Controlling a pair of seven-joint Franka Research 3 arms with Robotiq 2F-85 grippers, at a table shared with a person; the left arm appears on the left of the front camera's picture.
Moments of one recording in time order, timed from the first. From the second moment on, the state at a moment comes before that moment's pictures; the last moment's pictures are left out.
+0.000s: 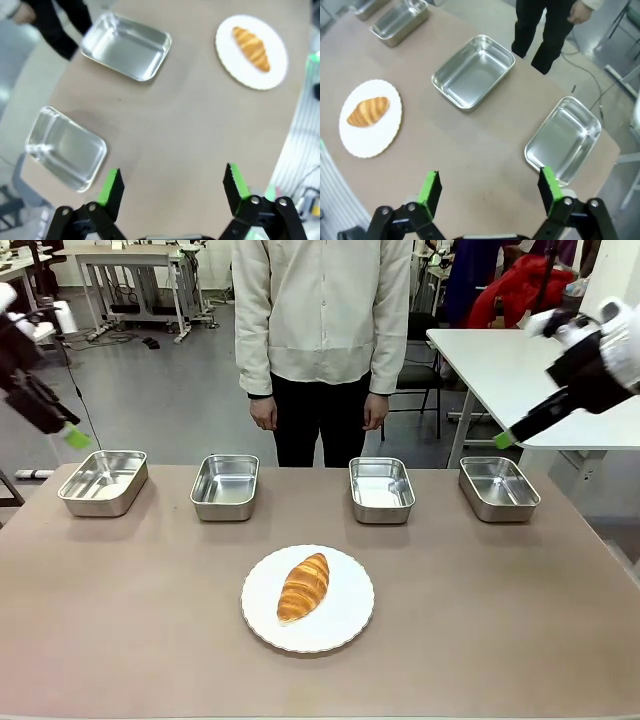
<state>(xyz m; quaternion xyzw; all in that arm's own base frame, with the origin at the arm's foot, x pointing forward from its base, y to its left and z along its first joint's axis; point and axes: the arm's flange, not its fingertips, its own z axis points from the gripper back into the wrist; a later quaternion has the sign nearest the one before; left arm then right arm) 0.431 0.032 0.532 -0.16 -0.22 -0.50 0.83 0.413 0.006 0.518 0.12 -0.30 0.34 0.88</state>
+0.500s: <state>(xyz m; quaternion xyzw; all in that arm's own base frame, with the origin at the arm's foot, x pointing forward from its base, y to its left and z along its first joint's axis) 0.437 0.069 0.523 -0.16 -0.23 -0.51 0.81 0.413 -0.012 0.515 0.13 -0.31 0.36 0.87</state>
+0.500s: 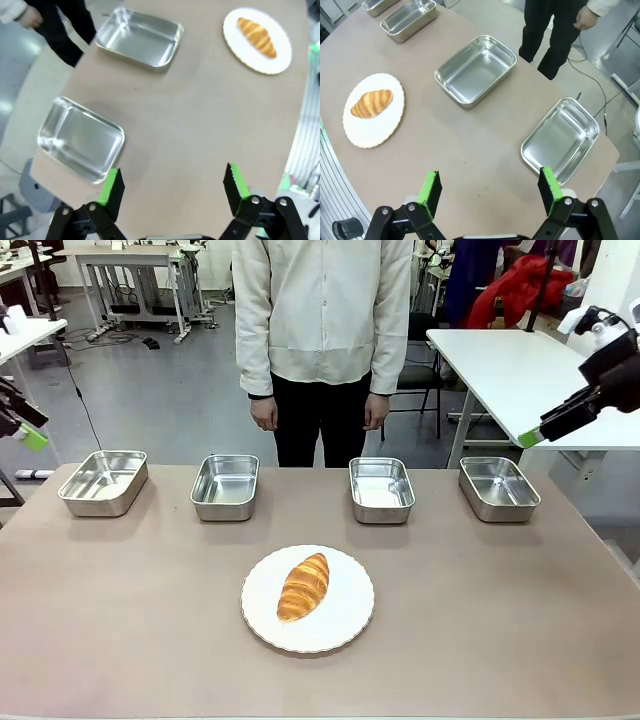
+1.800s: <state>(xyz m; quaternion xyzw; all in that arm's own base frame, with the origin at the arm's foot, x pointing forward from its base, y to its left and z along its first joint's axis) 0.435 0.177 0.573 -0.25 -0.39 -0.39 0.79 0.443 -0.113 0.540 0.20 -0.36 0.28 0.87</state>
